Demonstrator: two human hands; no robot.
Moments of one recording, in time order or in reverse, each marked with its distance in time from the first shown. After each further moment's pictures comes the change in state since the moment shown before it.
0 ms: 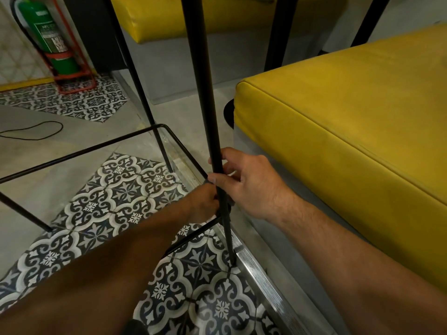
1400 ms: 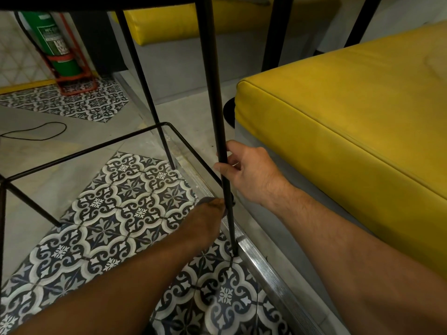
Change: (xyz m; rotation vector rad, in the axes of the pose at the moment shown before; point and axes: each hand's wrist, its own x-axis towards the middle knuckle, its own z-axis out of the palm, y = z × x) left_hand -0.067 -0.008 0.042 0.299 0.163 -0.006; right_hand -0.006 -0.011 0.007 -0.165 0.097 0.061
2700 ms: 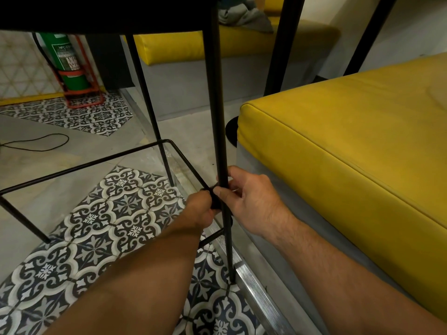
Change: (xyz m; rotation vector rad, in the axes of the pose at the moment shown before) left_hand 0.092 0.005 -0.018 -1.648 0.148 -0.644; right_hand 0.001 0.008 0.007 0.131 -0.019 0.010
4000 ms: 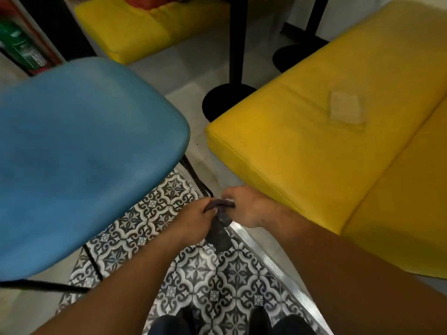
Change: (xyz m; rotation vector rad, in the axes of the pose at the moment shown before) left_hand -0.305 0.146 0.050 1.205 -0.397 0.176; right_hand -0.063 -0.162 -0.169 -0.260 -0.506 0.431
